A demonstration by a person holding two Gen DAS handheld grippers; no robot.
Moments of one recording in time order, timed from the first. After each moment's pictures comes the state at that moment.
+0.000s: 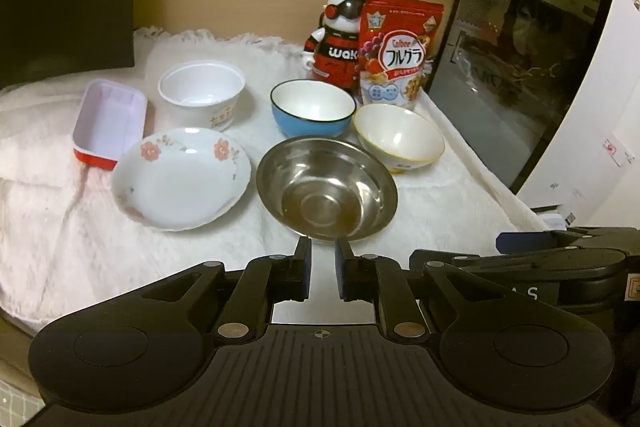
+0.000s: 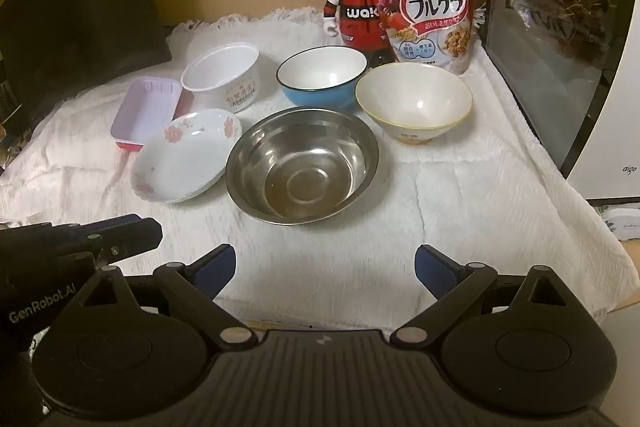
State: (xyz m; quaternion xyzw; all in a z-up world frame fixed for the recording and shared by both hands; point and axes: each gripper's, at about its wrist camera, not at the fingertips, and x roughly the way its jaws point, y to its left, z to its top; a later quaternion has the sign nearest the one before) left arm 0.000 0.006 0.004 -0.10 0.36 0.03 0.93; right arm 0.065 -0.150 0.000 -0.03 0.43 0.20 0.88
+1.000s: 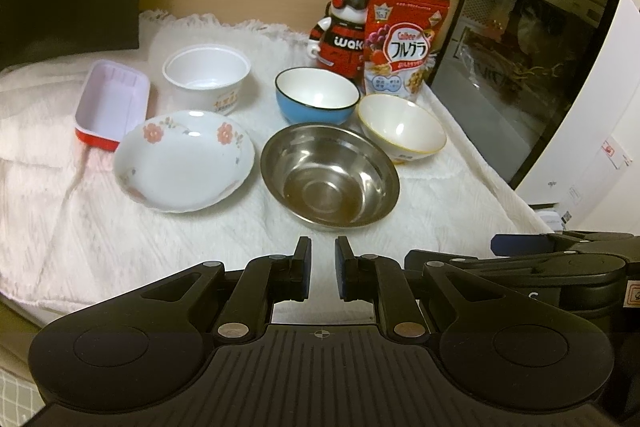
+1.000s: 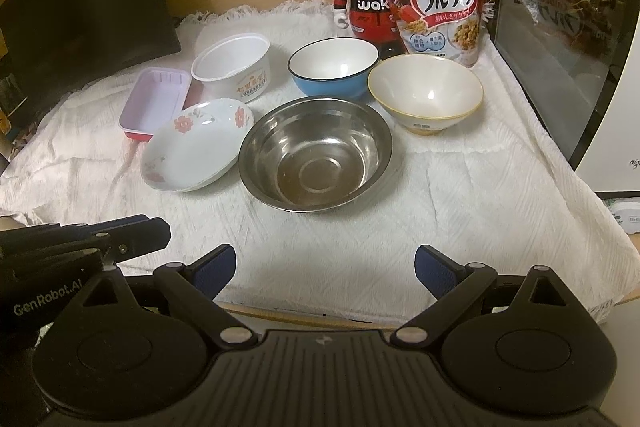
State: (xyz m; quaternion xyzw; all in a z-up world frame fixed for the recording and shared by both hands) left arm -0.009 0.012 -0.001 -0.11 0.37 0.03 0.92; right arm 0.058 -0.143 -0.001 -0.03 0.44 0.21 0.87
